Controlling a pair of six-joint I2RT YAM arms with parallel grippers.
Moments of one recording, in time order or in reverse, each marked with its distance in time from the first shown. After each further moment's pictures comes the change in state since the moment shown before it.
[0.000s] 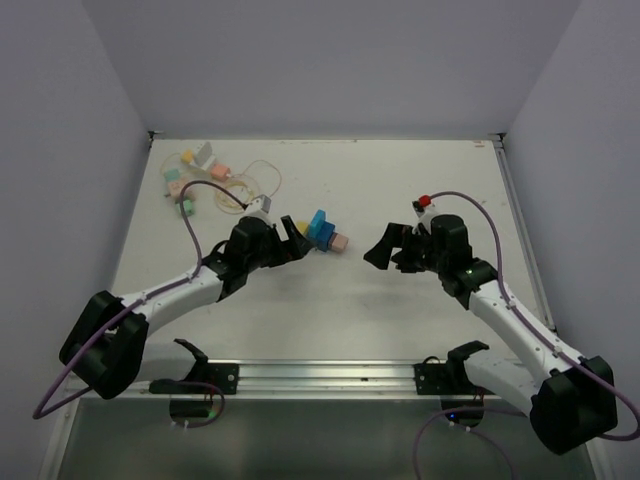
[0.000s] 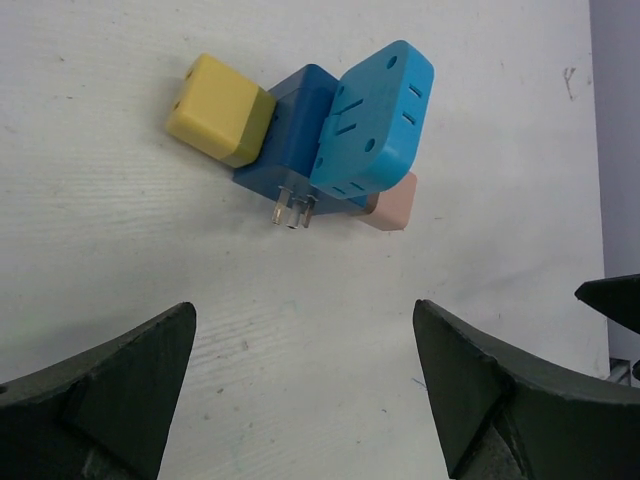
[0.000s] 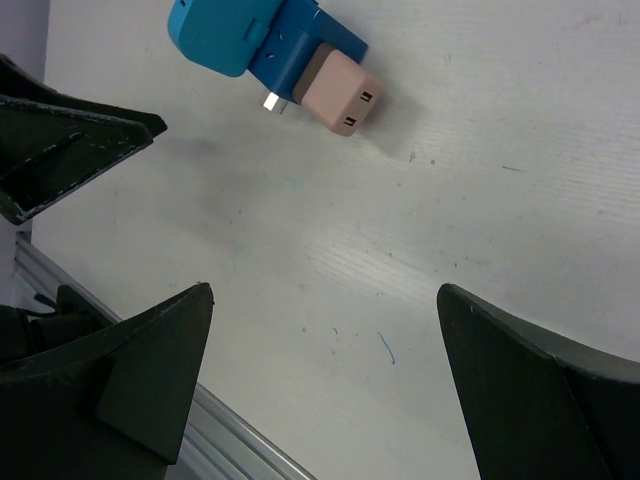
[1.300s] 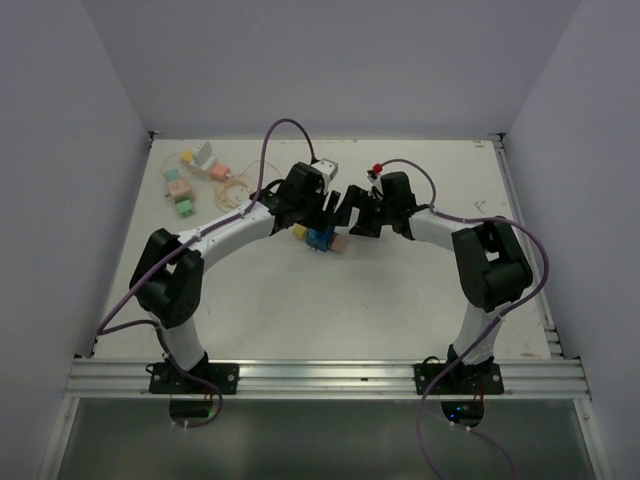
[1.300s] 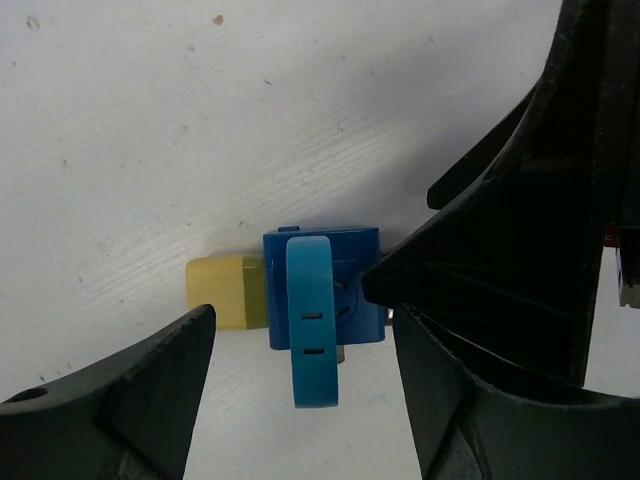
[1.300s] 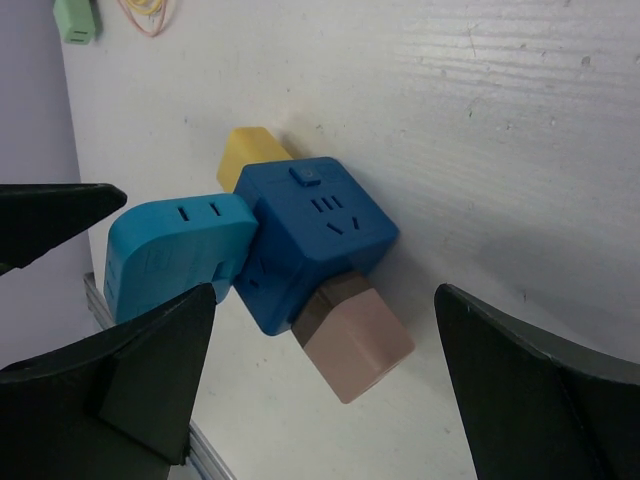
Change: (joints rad) left arm -0.066 0.484 0.727 -0.486 -0.069 0.612; right arm 0.013 0.873 0.455 0.286 -0.166 0.146
